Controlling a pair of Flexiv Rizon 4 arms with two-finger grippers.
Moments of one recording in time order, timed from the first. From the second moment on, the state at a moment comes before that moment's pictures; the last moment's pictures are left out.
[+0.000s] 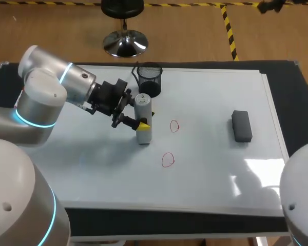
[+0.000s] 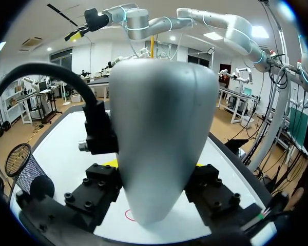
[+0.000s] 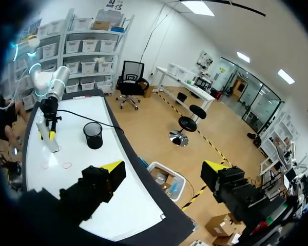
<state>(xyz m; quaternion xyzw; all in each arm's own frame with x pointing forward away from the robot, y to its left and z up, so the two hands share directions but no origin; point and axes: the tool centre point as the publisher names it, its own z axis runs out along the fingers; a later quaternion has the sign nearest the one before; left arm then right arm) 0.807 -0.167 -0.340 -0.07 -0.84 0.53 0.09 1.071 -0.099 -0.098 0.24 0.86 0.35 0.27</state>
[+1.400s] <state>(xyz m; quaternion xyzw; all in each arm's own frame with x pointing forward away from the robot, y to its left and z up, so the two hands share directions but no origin) 0.807 -0.166 -0.344 -0.07 -0.84 0.53 0.09 1.000 -0.135 -0.104 0.45 0.86 0.14 0.20</state>
